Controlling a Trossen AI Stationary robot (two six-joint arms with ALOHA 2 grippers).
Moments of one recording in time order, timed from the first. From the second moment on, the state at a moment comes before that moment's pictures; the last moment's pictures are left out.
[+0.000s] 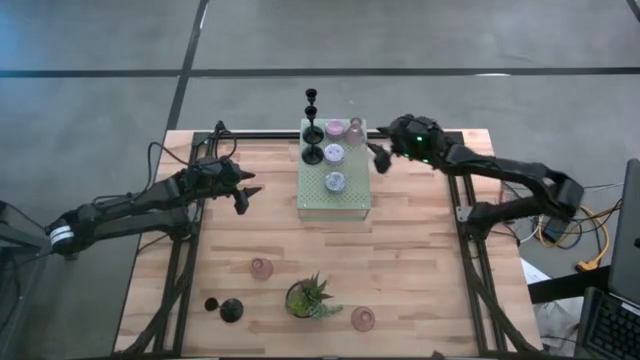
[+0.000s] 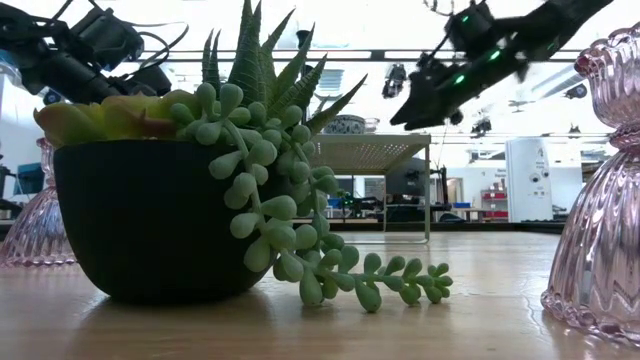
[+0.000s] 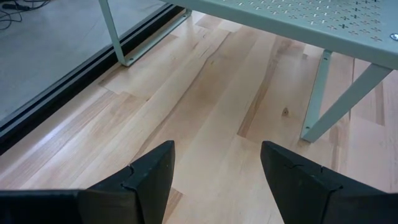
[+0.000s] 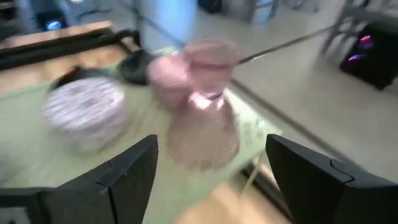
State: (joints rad) left arm 0.52 0.62 0.32 -0.20 0.04 0.00; right arm -0.60 1.24 0.73 0.13 0.03 -0.01
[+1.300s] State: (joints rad) left arm 0.52 0.62 0.32 -0.20 0.04 0.00; right arm 0.62 1.12 0.52 0.06 0.03 0.44
